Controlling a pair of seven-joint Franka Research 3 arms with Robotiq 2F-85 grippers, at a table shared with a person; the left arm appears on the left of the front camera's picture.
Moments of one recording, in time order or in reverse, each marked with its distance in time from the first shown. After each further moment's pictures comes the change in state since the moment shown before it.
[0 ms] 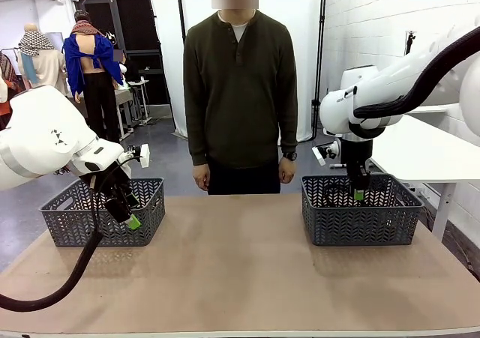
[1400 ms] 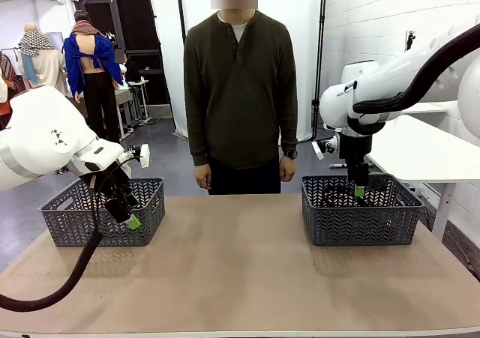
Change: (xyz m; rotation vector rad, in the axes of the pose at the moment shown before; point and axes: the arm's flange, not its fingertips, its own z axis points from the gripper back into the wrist) left arm 0.000 0.000 0.000 0.000 0.000 0.000; right arm 0.000 -0.006 0.011 -0.005 -0.014 -0.049
